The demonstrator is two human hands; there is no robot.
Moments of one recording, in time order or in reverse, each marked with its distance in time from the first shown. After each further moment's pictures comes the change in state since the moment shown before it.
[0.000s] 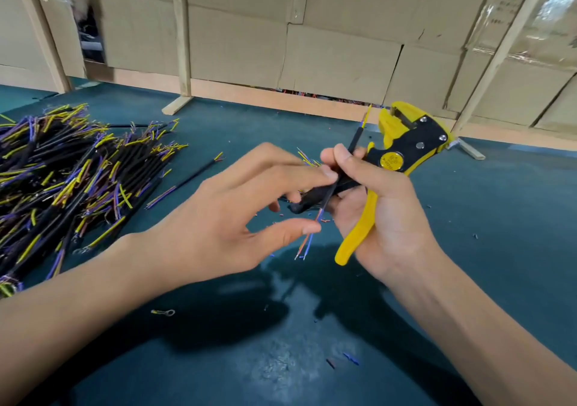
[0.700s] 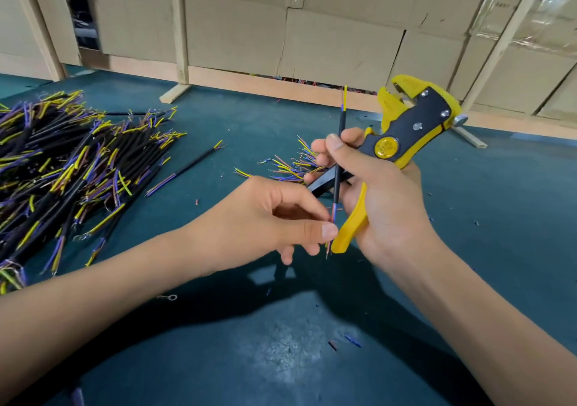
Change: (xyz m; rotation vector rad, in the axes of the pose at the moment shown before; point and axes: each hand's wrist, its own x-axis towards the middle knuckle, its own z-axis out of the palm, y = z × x) left_hand 0.007 0.023 0.020 -0.724 -0.214 -0.821; right_hand -0.001 0.009 0.001 -0.168 0.135 -0.164
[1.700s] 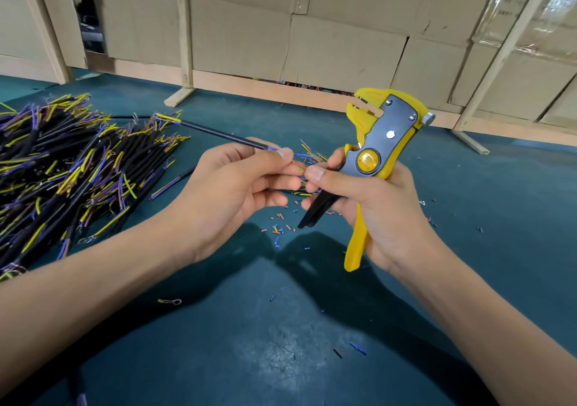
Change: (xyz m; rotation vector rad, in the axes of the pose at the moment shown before) left_hand 0.010 0.001 -0.023 -0.463 0.362 0.061; right_hand 0.002 0.001 -0.007 -0.198 -0.159 0.040
